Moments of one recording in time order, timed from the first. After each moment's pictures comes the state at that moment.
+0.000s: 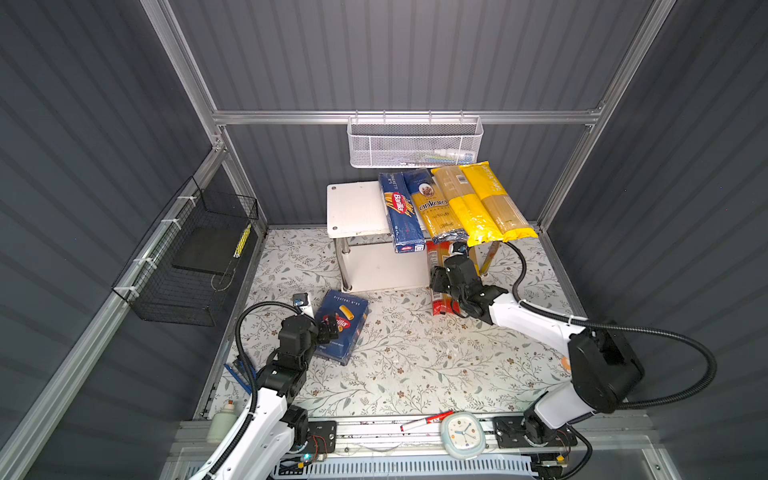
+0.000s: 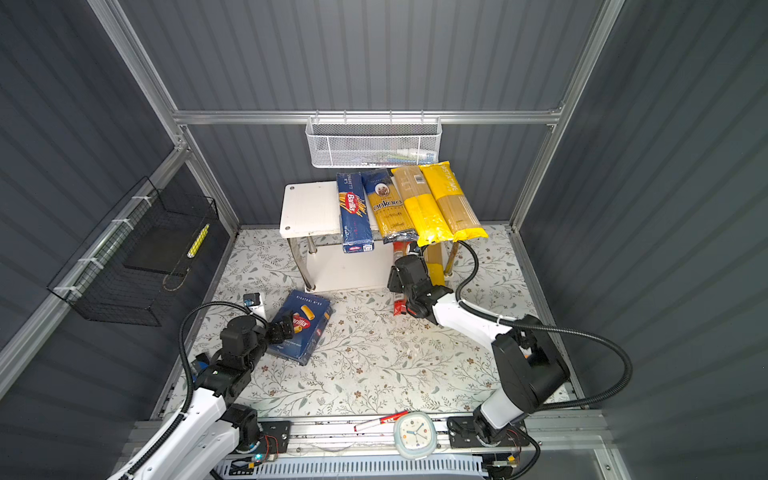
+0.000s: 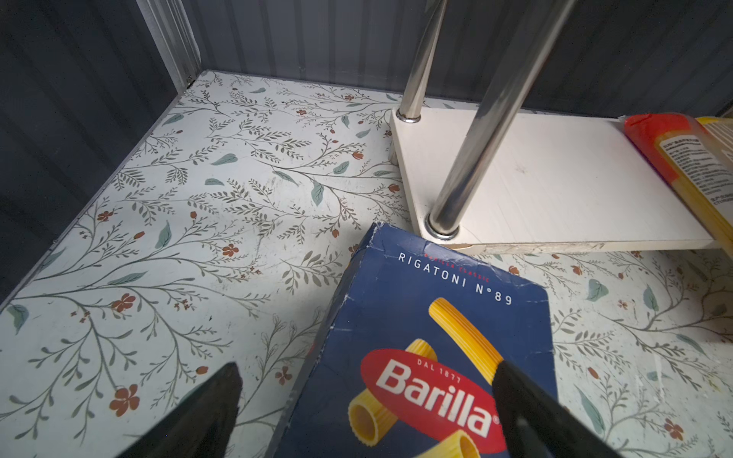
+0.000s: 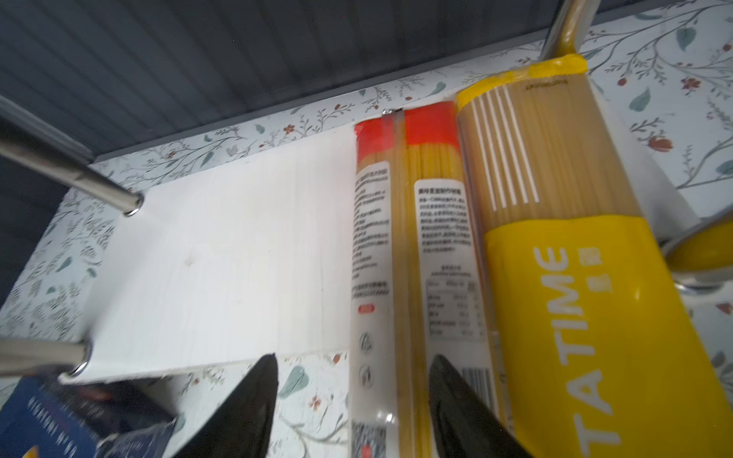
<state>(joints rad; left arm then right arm) -0.30 0.68 0.32 -0.09 -0.20 -0.20 0.64 1.51 0.95 -0.03 0.29 0.55</state>
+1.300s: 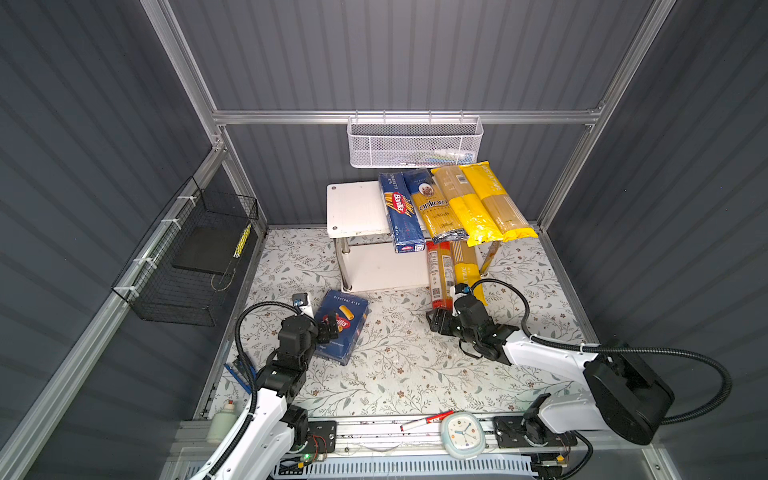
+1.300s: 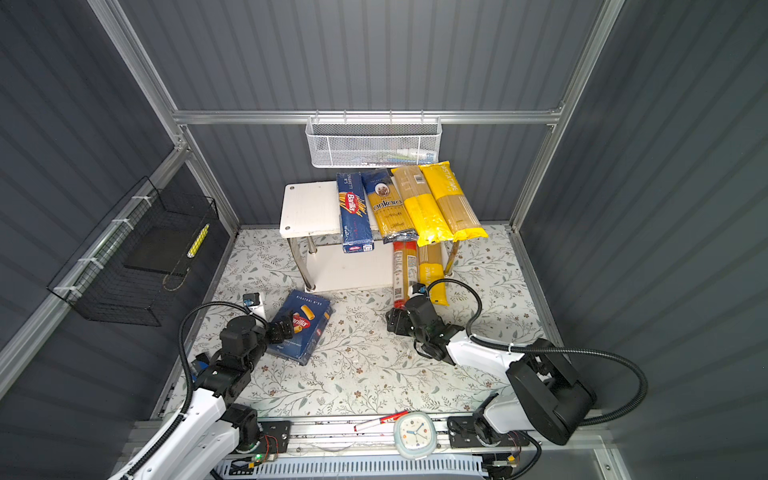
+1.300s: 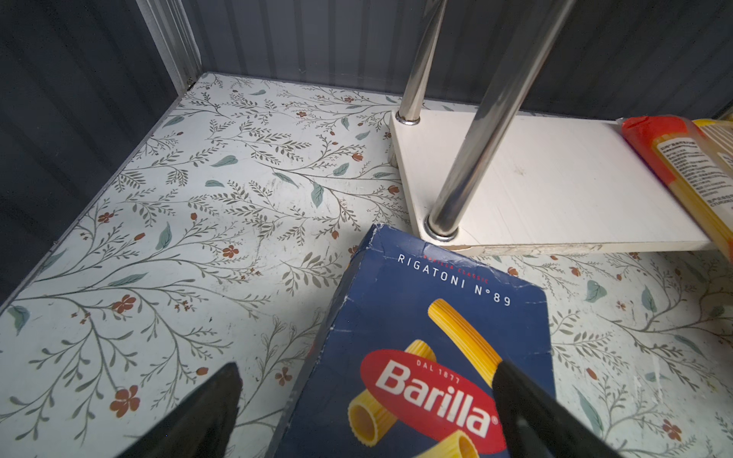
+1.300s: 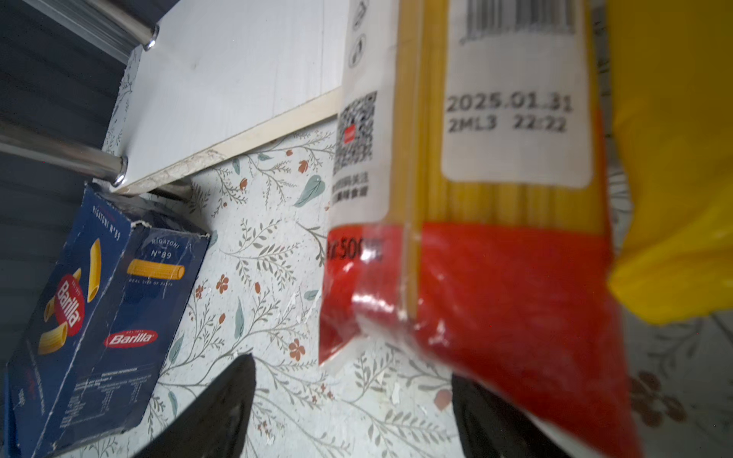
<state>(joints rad) -0.30 0.67 0.32 -0.09 -0.20 -0.20 0.66 1.40 0.56 0.15 0.04 0.72</state>
